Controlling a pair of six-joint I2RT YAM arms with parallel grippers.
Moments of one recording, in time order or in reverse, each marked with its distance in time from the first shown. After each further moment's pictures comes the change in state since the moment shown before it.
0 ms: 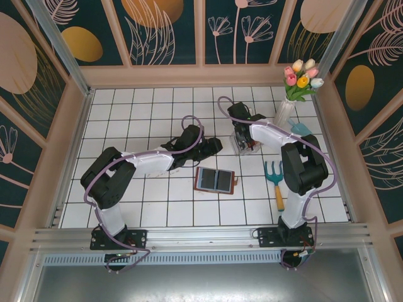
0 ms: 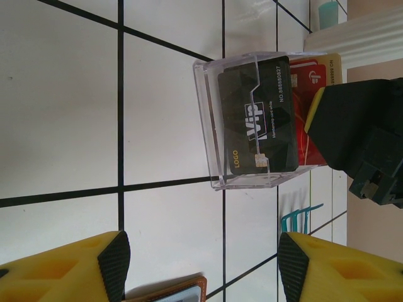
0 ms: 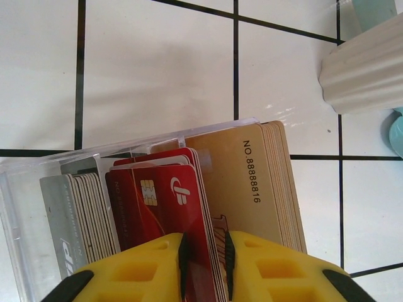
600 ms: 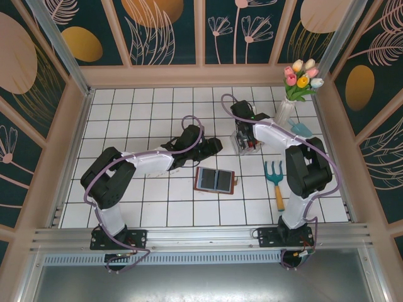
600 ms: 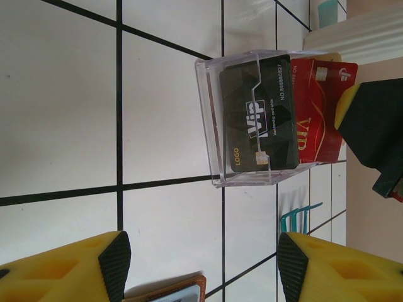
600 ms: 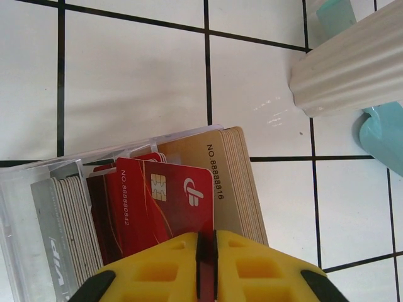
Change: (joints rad) left arm 0.000 0.000 0.000 0.000 0.004 0.000; right arm -0.015 -0.044 -0.005 -0.007 0.019 0.000
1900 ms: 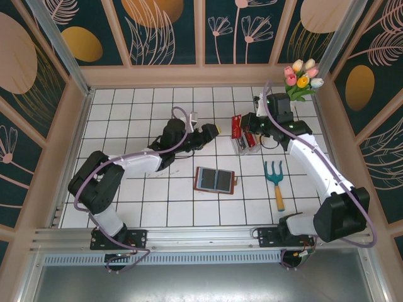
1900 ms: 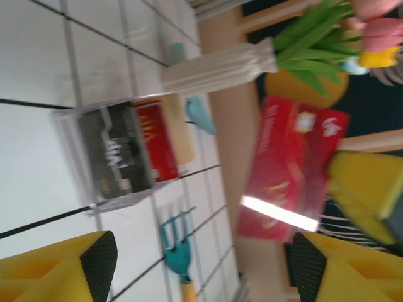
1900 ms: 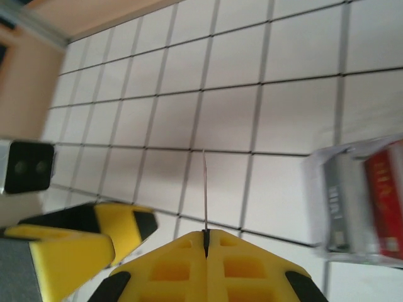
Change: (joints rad) left arm 0.105 -0.102 -0.123 0.445 0.259 -0.104; right arm -0.145 -0.467 -0.132 0.109 -0.925 0.224
